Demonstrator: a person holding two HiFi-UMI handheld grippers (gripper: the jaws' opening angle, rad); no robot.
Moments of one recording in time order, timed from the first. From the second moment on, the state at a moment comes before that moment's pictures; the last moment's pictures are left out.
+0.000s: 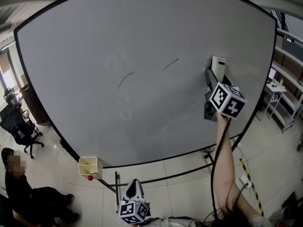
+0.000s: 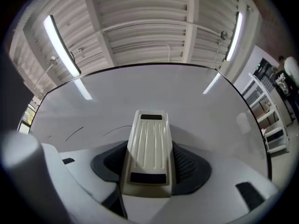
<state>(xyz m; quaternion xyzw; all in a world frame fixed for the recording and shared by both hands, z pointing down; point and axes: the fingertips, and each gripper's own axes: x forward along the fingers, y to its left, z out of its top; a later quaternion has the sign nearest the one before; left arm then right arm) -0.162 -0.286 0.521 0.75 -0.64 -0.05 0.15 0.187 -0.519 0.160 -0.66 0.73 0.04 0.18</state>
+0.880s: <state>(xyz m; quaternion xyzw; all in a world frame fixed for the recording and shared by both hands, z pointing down) -0.210 -0.230 0.528 0.73 -0.66 -0.06 0.16 -0.037 -0.441 0.182 -0.56 0.81 0.12 0.09</state>
